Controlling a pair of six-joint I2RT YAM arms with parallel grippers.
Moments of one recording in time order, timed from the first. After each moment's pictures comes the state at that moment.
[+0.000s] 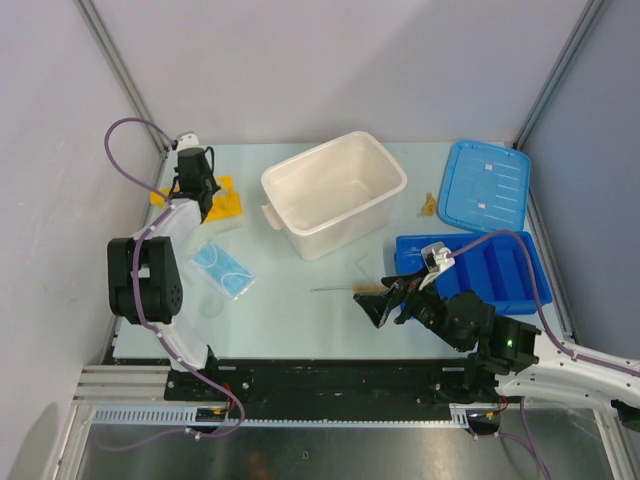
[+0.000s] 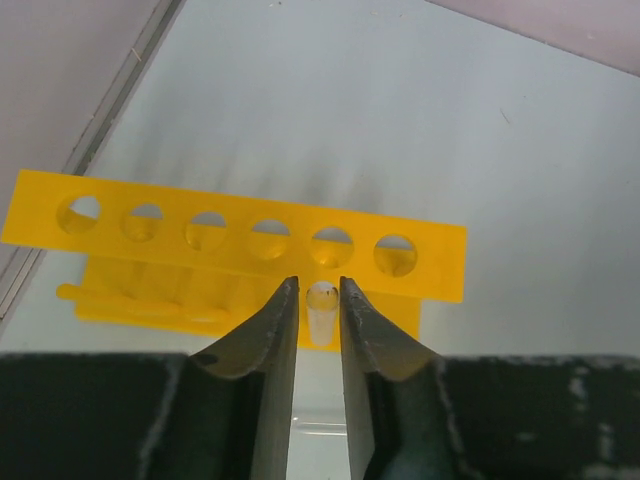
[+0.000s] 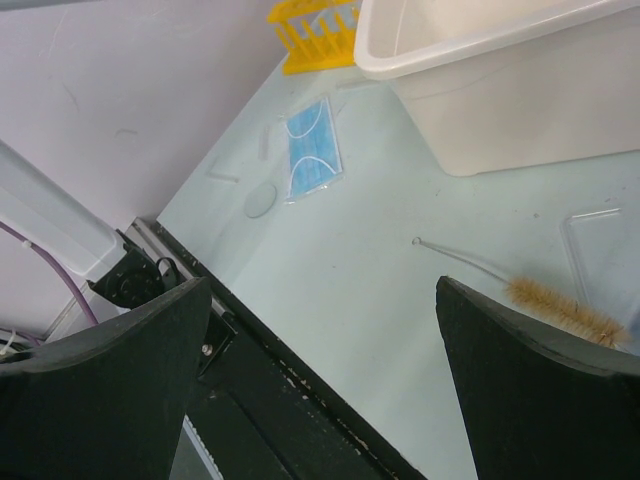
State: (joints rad) left arm 0.02 1.73 1.20 0.05 -0.30 -0.20; right arm 1.24 0.55 0.56 -0.10 0.44 0.58
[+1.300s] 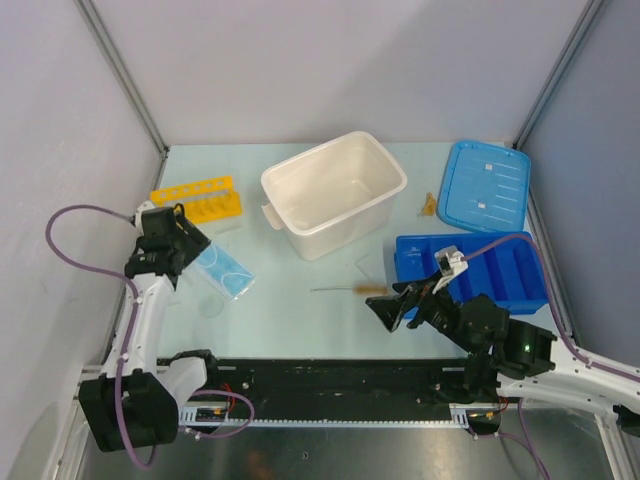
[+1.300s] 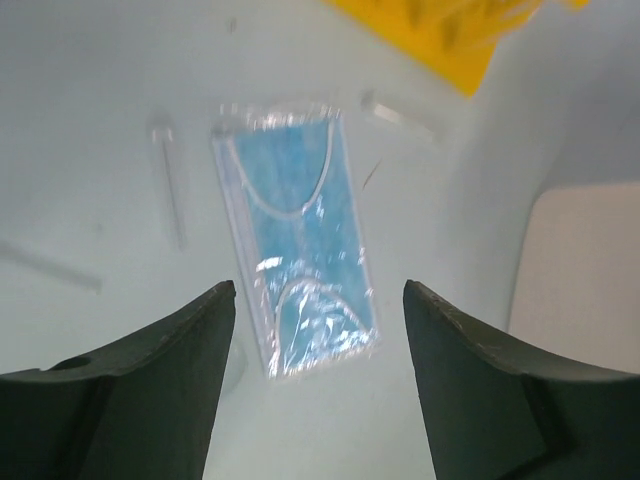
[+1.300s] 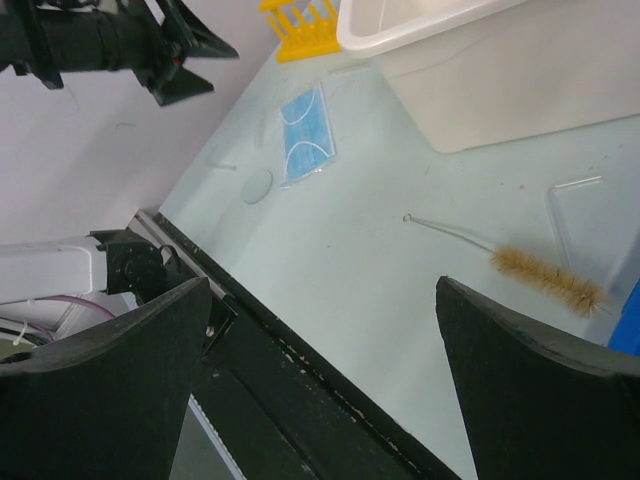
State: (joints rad) left arm 0.14 1.01 0.83 -0.52 -0.18 -0.60; right arm 1.24 0.45 0.56 -0.24 0.44 0.62
